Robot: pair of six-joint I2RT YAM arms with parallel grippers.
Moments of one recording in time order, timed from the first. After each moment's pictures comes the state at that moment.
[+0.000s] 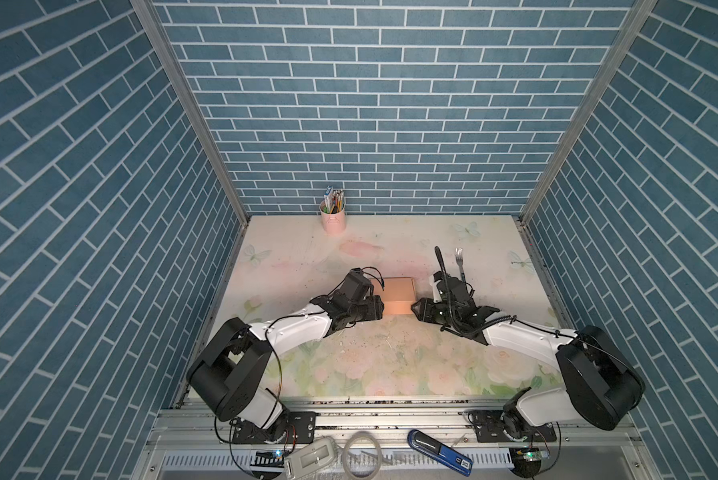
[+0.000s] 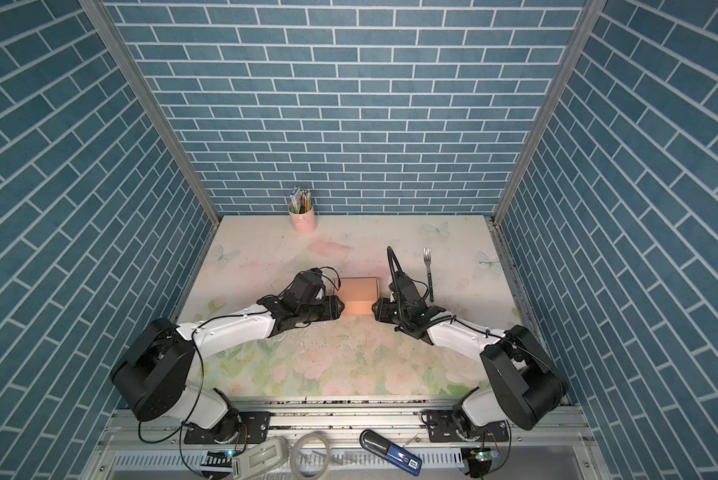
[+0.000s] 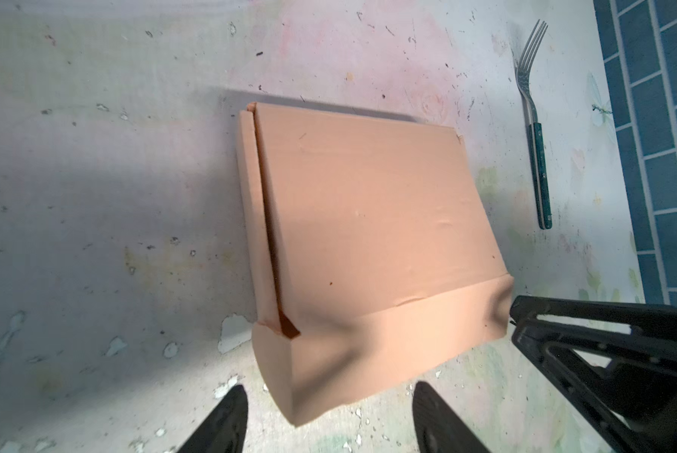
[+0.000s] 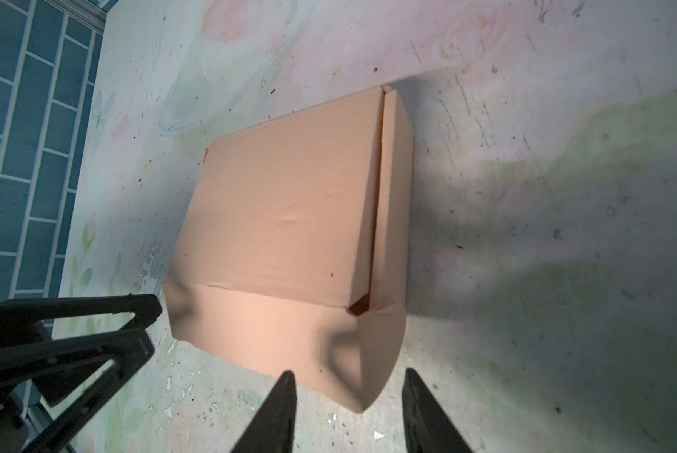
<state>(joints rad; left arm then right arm) -0.69 1.53 0.82 -0.13 0.07 -0.70 0.66 1.44 0.66 0.01 -0.14 0.67</state>
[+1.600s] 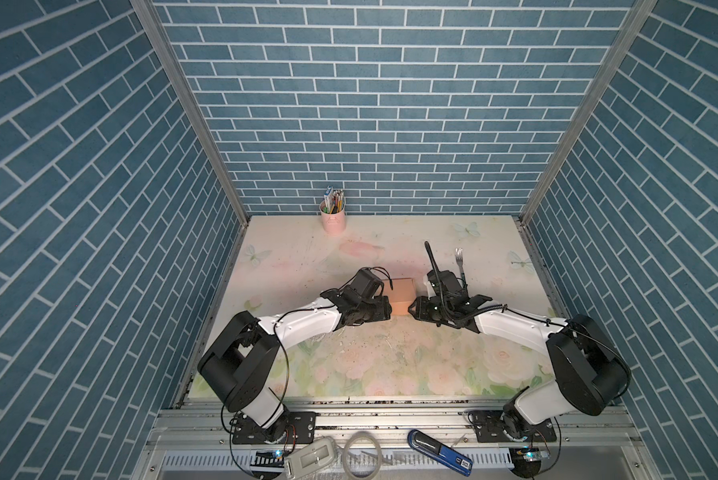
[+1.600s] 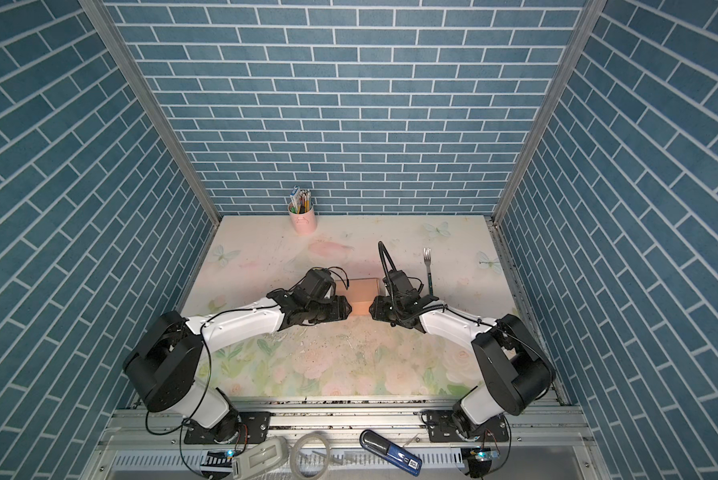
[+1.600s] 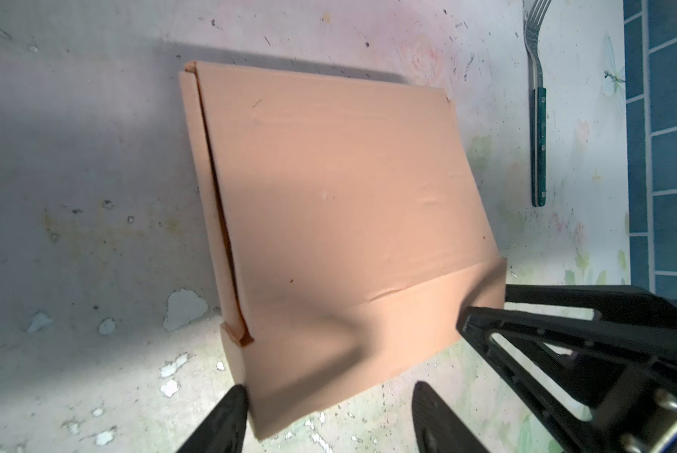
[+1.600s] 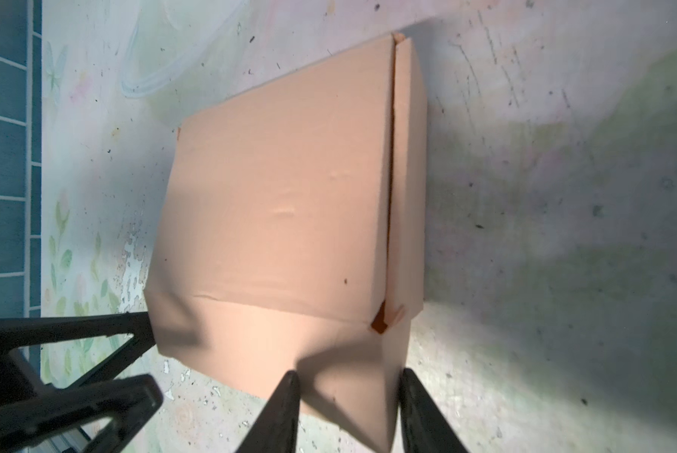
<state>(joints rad) -0.73 1.58 0.94 -0.28 0.11 -0.77 0.66 1.52 0.80 -0.19 -0.19 0.69</state>
